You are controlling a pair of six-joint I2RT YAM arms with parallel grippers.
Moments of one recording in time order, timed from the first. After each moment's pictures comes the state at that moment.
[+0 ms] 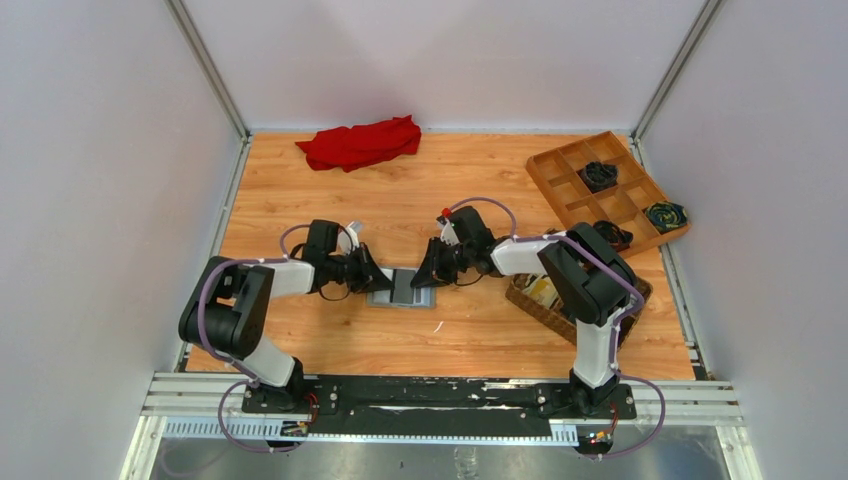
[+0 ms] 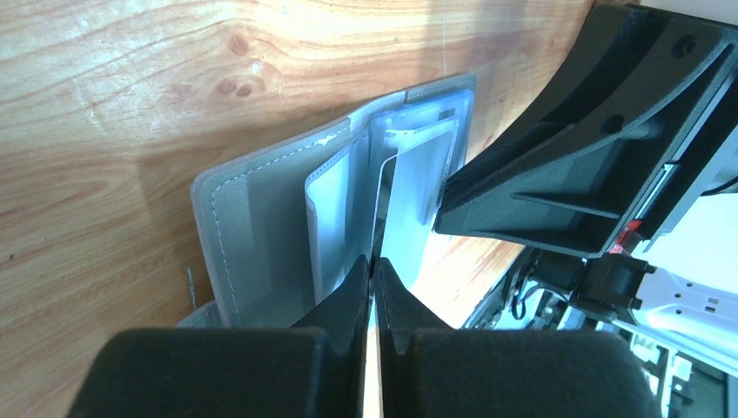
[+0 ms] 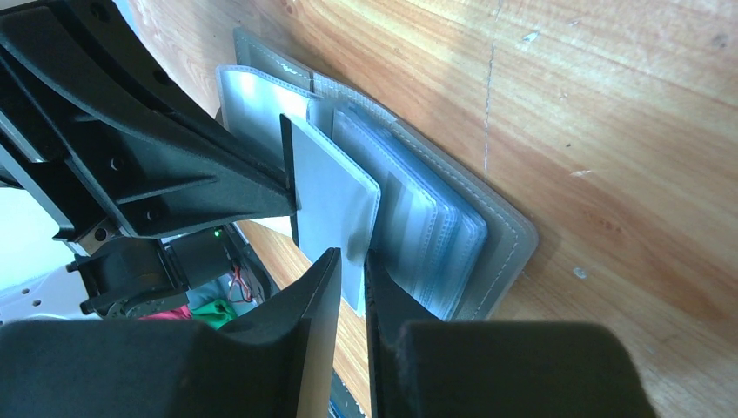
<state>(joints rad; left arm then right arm) -0.23 1.55 0.54 0.14 0.71 -0.67 0.66 1.91 0.97 0.17 -0.61 0.85</state>
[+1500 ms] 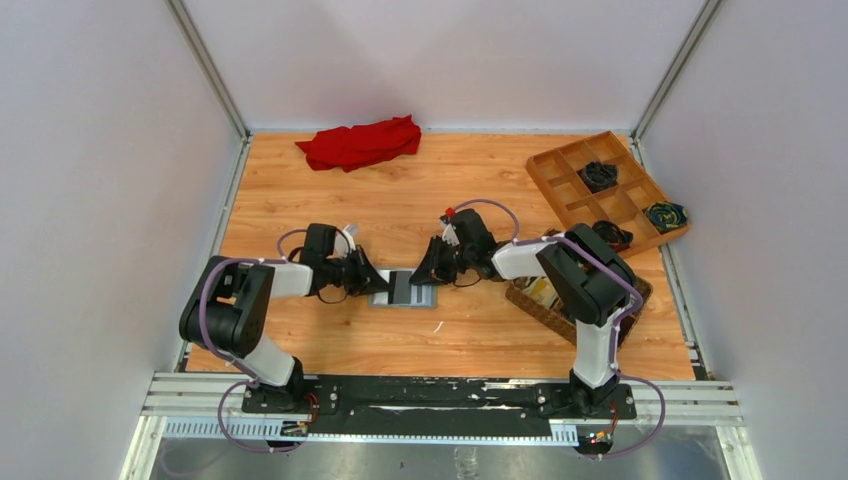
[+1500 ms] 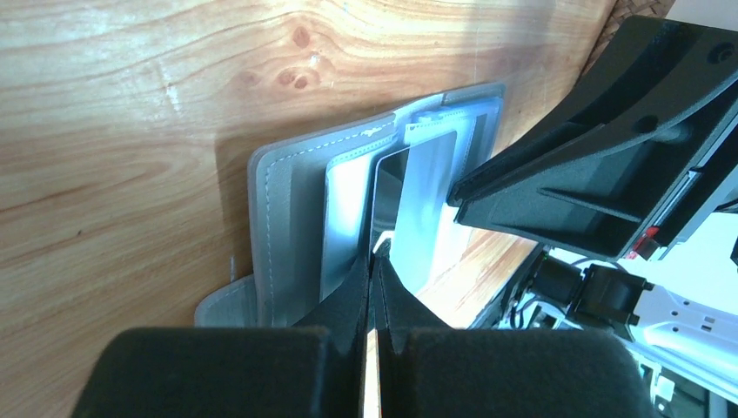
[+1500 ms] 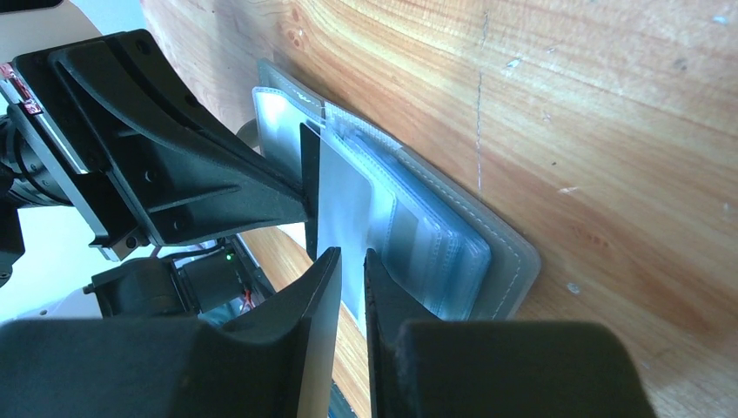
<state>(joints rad) -0.21 1.57 0.51 0.17 0.70 -0.70 0.67 1.91 0.92 0.28 -0.57 0.92</state>
